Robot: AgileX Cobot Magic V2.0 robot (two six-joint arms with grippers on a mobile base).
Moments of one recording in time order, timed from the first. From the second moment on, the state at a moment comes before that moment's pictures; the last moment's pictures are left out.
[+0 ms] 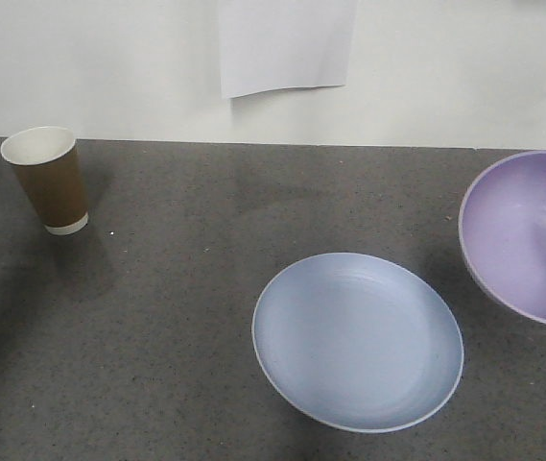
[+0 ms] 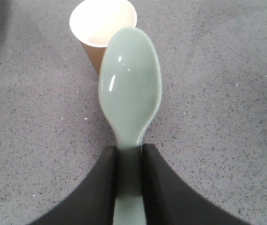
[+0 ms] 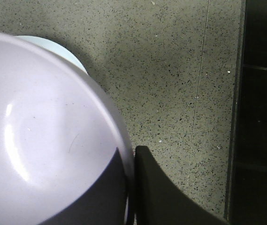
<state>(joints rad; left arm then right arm) -0.11 1.15 -1.30 0.06 1.04 -0.08 -0.04 1.11 -1.30 0.07 1.26 -0.10</state>
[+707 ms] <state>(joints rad) -0.11 1.15 -1.30 0.06 1.04 -0.08 -0.04 1.11 -1.30 0.07 1.26 -0.10</state>
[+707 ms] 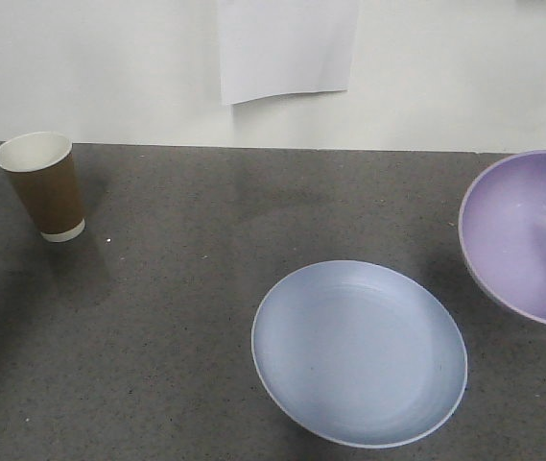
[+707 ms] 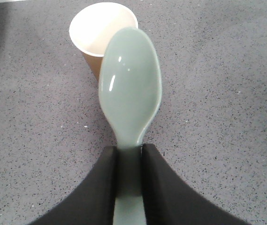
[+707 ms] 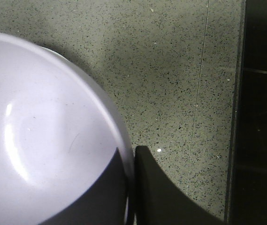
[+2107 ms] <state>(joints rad) -0.11 1.15 -1.30 0.06 1.04 -0.08 -0.04 1.11 -1.30 0.07 1.26 -0.10</state>
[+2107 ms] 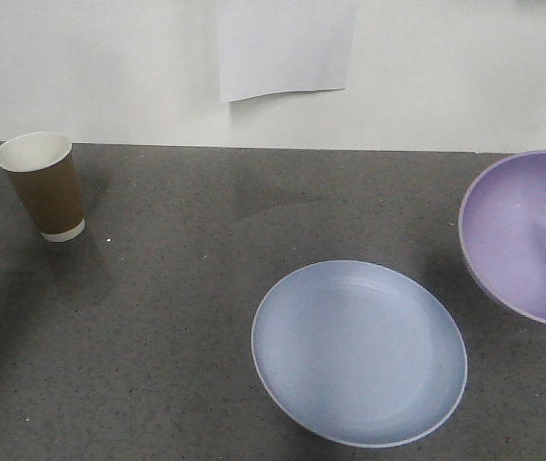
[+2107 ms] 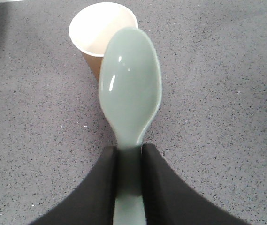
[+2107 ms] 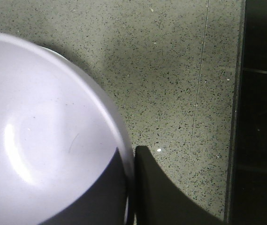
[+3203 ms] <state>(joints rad) -0.11 1.15 -1.30 0.06 1.04 -0.08 -0.04 1.11 -1.30 0.08 1.26 -0.11</state>
